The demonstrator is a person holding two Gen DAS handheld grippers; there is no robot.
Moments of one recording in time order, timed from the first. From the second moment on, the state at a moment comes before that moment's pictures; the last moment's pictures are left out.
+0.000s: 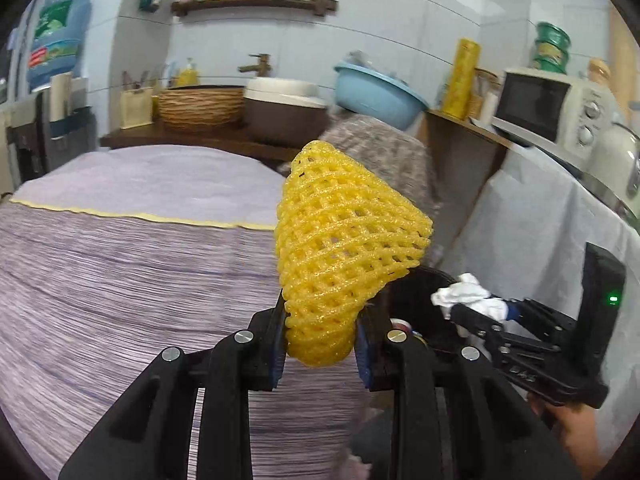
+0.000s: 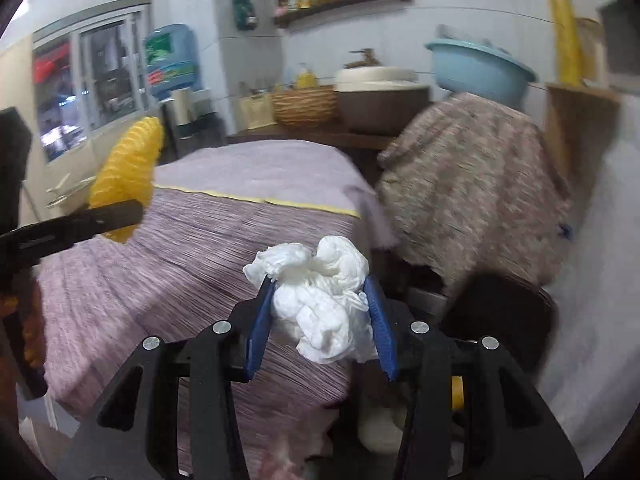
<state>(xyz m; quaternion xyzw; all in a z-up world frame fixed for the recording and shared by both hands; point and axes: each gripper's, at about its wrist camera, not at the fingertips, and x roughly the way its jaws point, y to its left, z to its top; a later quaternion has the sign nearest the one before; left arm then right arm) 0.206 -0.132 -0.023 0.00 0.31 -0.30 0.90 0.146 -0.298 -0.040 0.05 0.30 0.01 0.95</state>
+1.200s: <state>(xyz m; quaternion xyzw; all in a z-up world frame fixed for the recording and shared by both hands) 0.228 -0.365 -0.113 0.12 0.41 -0.43 0.80 0.087 -0.413 -0.146 0.04 0.37 -0.22 0.90</state>
